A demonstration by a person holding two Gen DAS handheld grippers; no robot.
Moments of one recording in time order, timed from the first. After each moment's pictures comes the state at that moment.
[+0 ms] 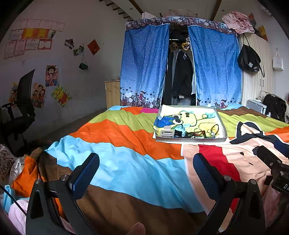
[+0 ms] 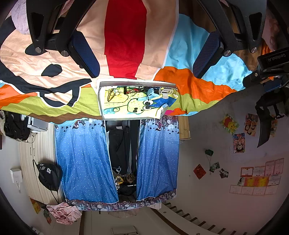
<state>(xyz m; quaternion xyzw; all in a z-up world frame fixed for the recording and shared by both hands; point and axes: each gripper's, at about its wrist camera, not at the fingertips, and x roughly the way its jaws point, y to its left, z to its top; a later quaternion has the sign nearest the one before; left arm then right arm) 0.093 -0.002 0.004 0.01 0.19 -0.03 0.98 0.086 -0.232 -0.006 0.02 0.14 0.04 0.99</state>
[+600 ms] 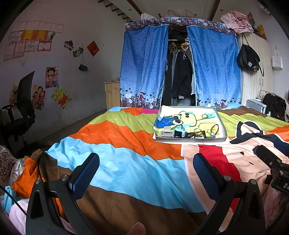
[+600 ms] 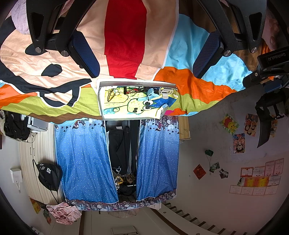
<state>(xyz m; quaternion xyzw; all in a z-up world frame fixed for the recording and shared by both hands) 0.095 0.001 0.005 0.01 0.19 -0.04 0.98 0.086 -0.232 -0.006 0.02 0.14 0.04 0.99</state>
